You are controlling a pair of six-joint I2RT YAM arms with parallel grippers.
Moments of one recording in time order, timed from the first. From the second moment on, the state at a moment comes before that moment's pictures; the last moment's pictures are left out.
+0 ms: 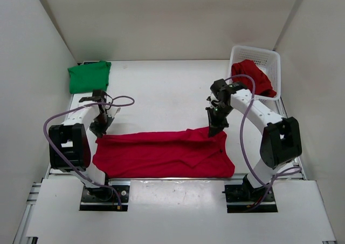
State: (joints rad) left arm 0.05 1.59 1.04 -0.91 -0.13 0.46; right arm 0.43 1.68 1.36 -1.21 -0.34 0.31
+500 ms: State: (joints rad) left arm -0.02 1.56 0.96 -0.89 -0.20 0.52; right arm 0.46 1.59 1.15 -1.17 -0.38 0.31
